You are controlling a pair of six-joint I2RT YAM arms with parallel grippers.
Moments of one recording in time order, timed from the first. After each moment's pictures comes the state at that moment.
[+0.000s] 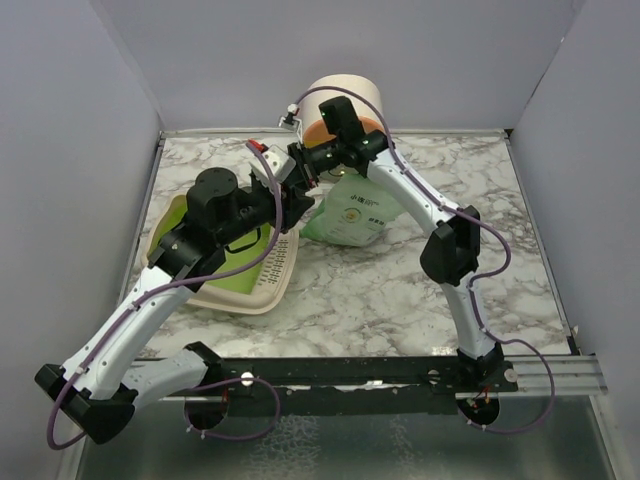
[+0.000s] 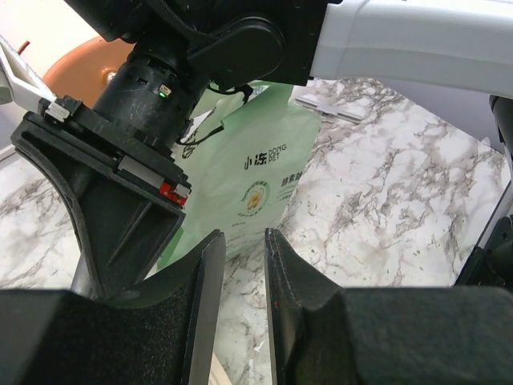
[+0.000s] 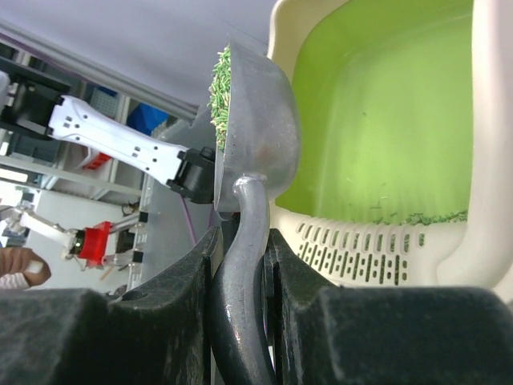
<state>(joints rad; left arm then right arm) -0.62 1.02 1.20 -0.34 0.25 -0.06 0.63 2.27 2.30 -0.61 -1.21 0.27</state>
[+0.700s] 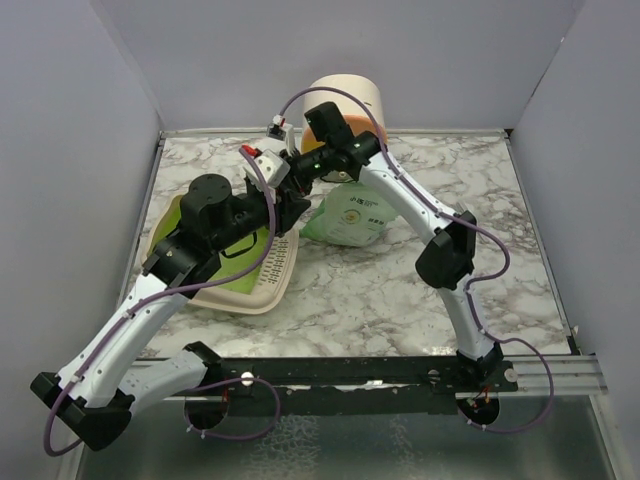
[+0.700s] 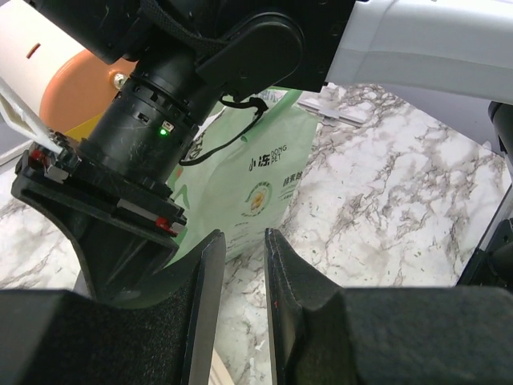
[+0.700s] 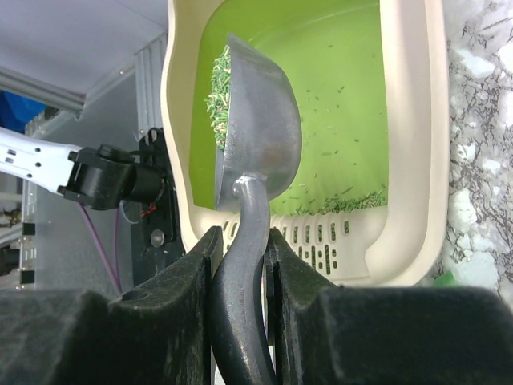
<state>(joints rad) -0.62 0.97 1.17 -0.33 0.24 -0.06 0.70 2.26 2.38 -0.80 -0.89 0.03</state>
